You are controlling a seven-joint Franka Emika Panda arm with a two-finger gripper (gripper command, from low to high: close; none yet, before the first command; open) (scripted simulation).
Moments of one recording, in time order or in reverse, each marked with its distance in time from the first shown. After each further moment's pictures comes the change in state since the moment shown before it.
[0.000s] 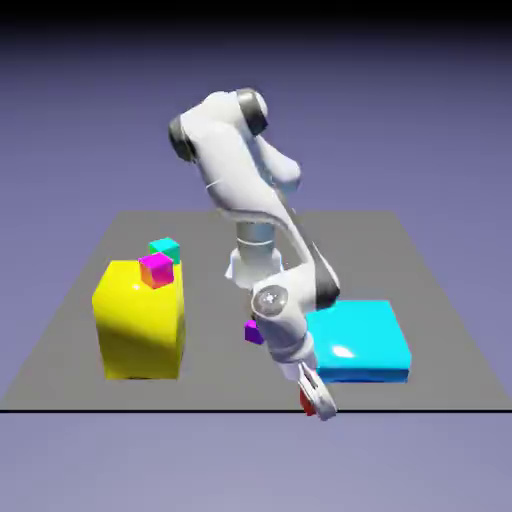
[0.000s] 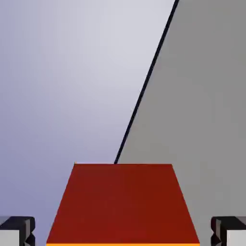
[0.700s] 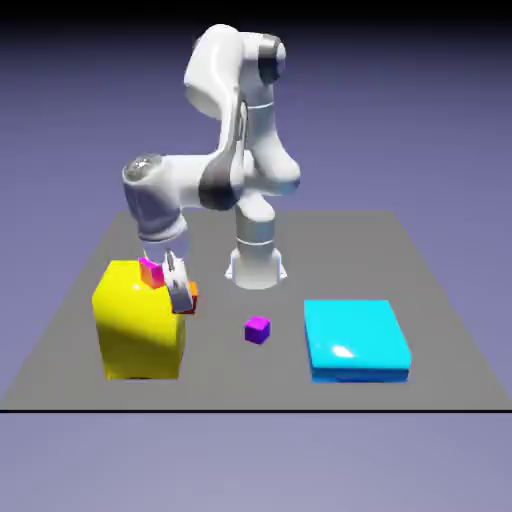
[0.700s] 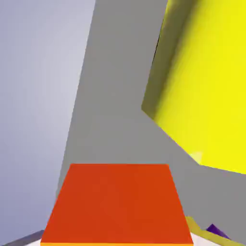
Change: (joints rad) arm -0.001 -0.716 -0.539 -0.074 0.220 -0.587 -0.435
